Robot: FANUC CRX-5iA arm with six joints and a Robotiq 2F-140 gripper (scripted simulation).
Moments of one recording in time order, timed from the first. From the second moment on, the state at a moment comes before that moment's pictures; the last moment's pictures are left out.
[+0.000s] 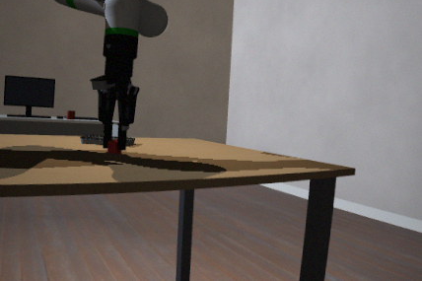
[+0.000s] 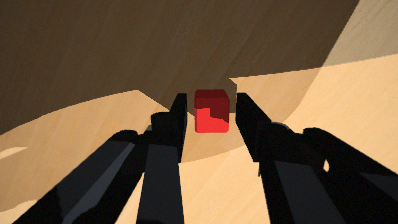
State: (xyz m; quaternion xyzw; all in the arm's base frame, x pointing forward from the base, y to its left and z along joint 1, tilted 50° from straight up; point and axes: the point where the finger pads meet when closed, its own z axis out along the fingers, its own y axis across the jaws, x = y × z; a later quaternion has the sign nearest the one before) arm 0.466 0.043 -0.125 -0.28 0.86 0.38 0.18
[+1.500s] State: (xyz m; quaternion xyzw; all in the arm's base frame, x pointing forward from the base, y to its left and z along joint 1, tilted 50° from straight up) arm 0.467 0.048 -0.129 -0.28 0.86 0.38 0.18
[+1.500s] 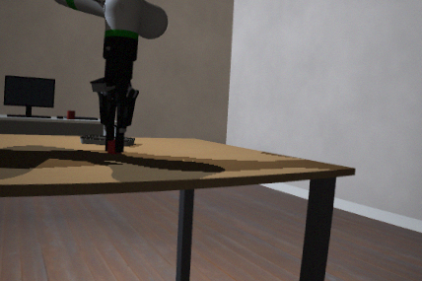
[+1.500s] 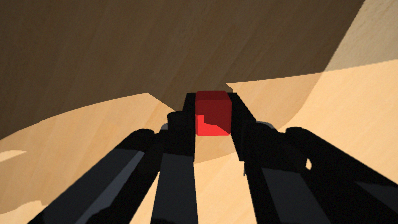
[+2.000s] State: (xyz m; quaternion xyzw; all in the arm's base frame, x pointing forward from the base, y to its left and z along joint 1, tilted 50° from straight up) arm 0.466 0.046 -0.127 -0.28 0.86 0.38 0.18
